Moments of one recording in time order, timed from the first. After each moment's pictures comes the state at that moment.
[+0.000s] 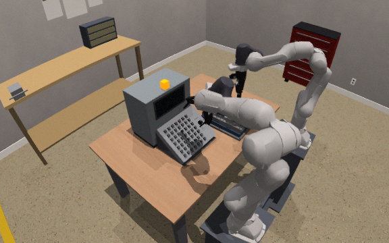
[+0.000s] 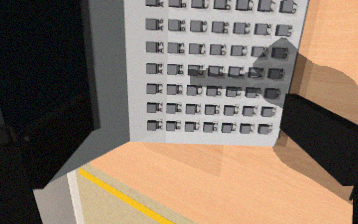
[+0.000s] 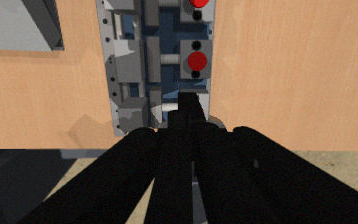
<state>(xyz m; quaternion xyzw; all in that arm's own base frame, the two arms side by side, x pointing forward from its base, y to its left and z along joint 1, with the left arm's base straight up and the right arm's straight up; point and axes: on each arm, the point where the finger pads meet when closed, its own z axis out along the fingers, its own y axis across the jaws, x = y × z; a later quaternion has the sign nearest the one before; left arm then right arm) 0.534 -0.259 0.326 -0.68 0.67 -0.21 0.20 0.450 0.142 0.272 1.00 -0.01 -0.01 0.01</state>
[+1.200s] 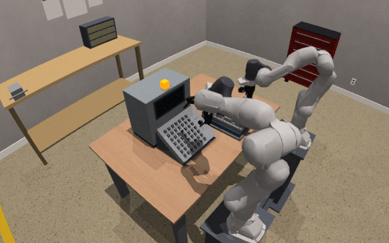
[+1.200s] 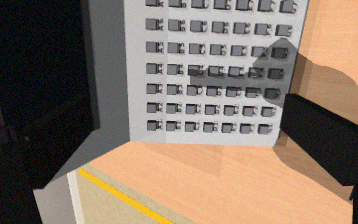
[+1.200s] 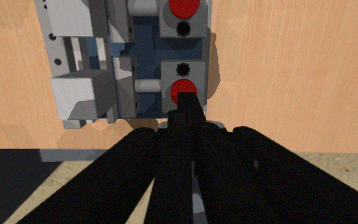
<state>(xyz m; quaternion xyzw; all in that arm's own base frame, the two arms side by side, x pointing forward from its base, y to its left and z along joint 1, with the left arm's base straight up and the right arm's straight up) 0.534 -0.259 0.326 -0.68 0.67 -0.21 0.20 0.385 0.116 0.173 1.00 -0.01 -0.01 0.00</state>
